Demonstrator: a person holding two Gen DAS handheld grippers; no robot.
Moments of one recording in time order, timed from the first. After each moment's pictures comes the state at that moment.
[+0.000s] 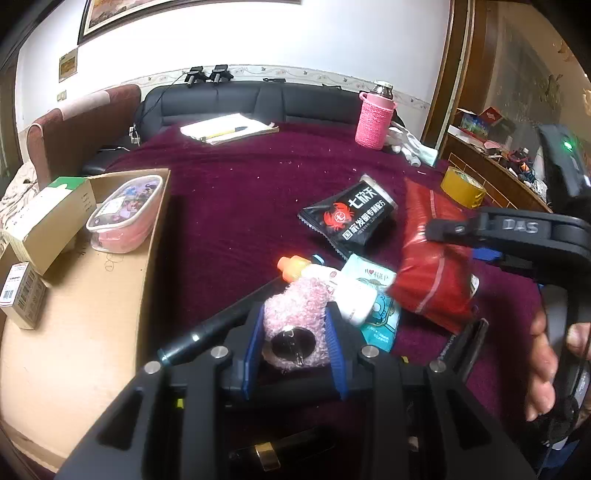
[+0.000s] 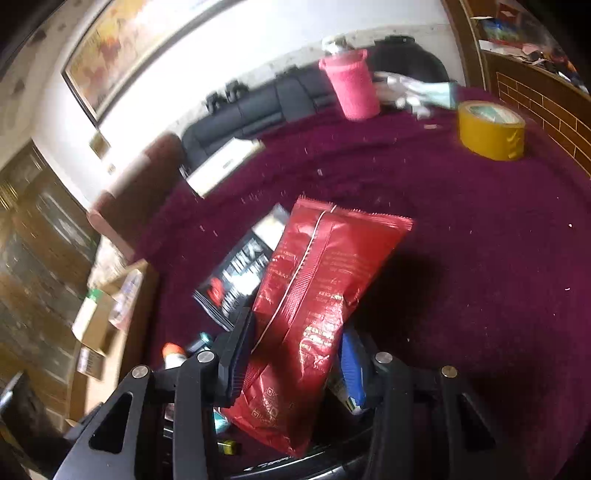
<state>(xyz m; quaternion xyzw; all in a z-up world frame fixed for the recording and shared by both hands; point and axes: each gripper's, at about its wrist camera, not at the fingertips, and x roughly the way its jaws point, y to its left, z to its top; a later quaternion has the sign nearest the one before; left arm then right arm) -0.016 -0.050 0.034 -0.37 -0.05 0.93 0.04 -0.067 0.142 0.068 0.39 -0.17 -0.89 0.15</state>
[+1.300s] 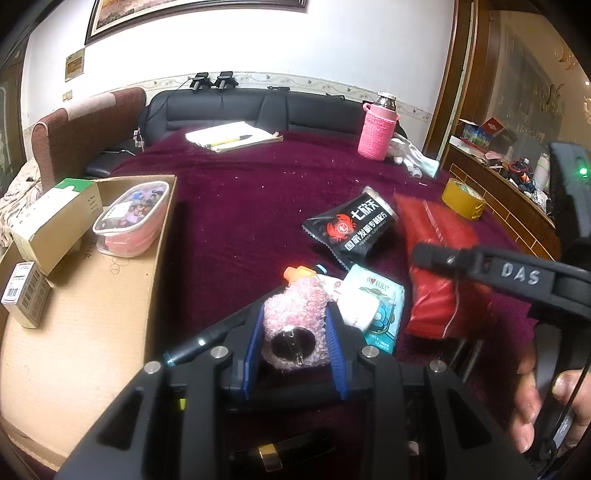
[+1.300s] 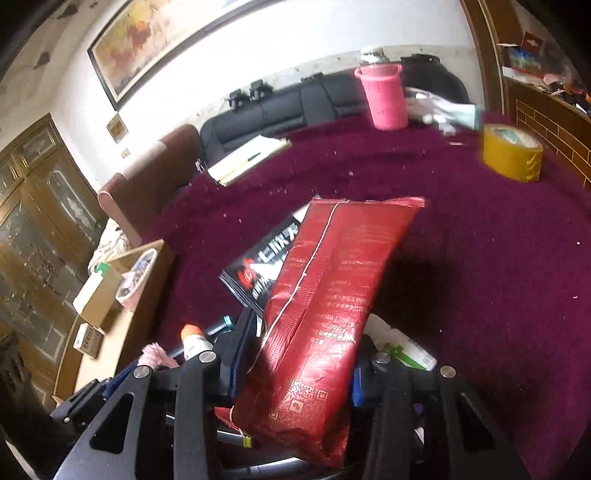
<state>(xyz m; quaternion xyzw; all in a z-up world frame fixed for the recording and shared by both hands) -0.014 -0.054 0.036 -0.35 -0.06 0.93 0.04 -0.054 0.109 0.063 0.38 -0.12 -0.90 0.17</state>
